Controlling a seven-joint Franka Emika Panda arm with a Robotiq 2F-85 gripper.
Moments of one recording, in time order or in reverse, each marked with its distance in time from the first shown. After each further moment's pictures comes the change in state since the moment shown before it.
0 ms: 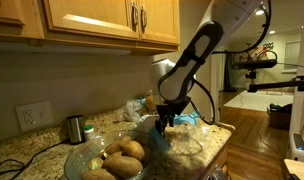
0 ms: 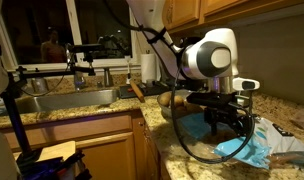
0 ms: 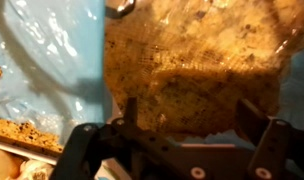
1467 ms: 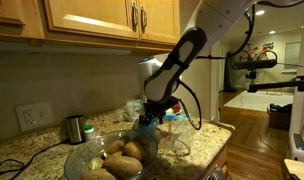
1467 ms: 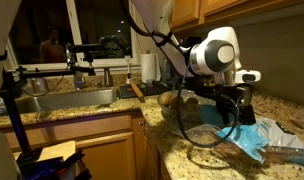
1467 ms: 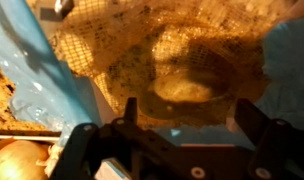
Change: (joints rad) arm 0.116 0.105 -0.084 0.180 0.016 -0.004 0.349
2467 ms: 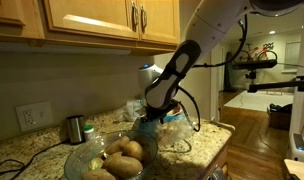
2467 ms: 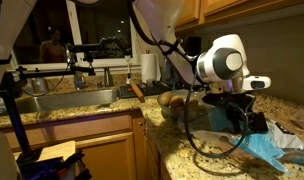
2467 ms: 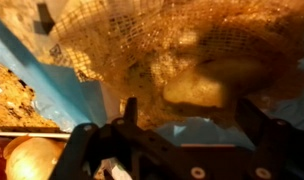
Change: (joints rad) arm 0.030 0.089 -0.076 0.067 -0.024 0.039 0.059
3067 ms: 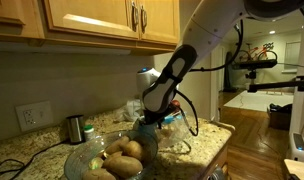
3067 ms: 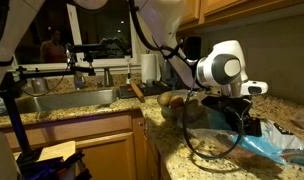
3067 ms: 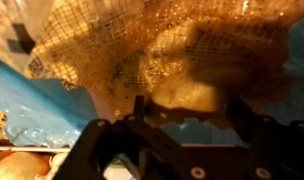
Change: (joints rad) arm 0.002 0.039 0.009 0.024 0.041 0.001 0.001
